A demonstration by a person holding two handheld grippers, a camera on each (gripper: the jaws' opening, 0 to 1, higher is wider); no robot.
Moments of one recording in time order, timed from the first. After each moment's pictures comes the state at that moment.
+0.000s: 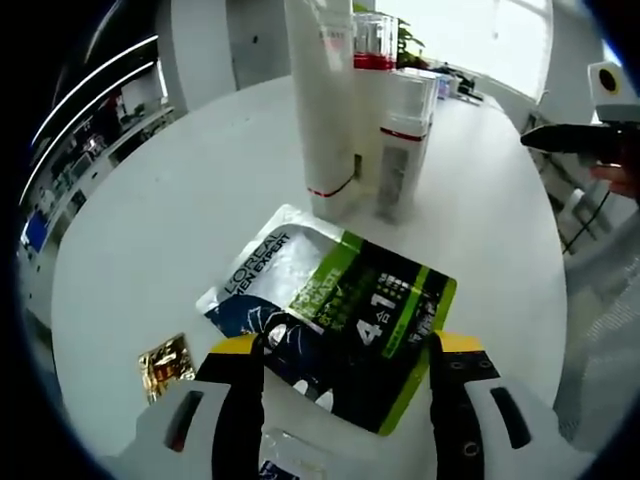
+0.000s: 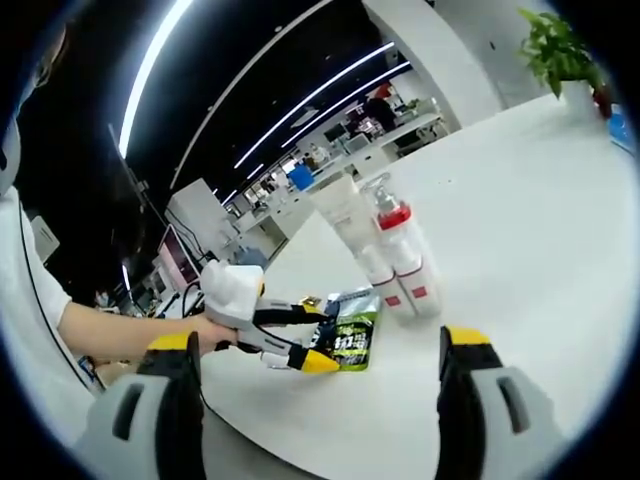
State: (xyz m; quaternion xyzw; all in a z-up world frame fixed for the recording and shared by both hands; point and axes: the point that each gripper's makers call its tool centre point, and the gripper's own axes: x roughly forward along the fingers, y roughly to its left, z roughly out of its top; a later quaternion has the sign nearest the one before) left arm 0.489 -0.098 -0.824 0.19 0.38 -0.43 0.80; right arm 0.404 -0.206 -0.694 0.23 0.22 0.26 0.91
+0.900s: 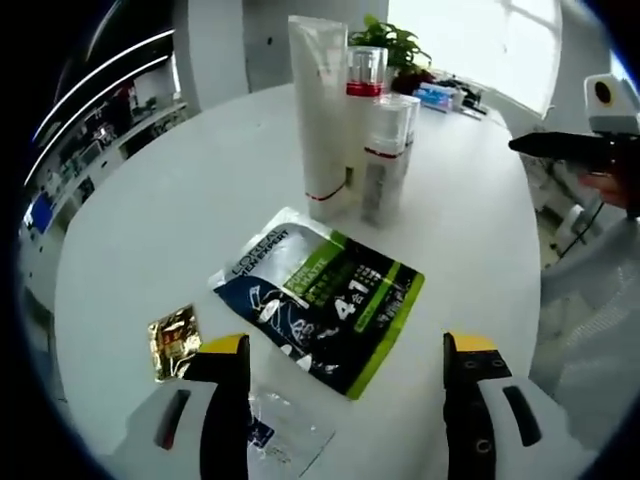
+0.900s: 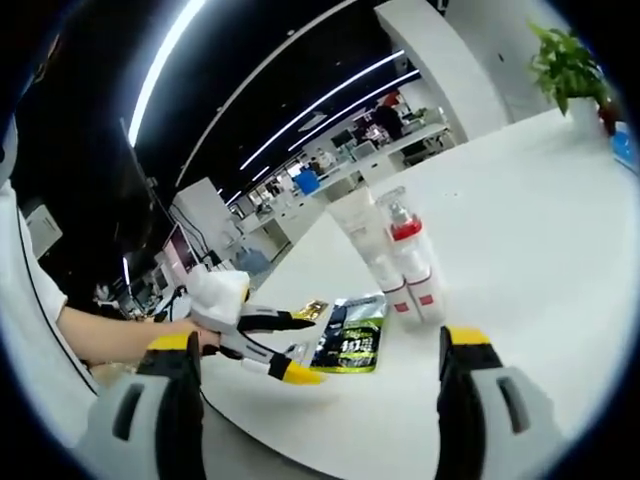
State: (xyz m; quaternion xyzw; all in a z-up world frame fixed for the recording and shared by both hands) left arm 0.459 -0.081 -0.801 0.16 0.38 -0.41 0.81; right arm 0.393 -0.202 -0.677 0.21 0.20 0.27 0.92
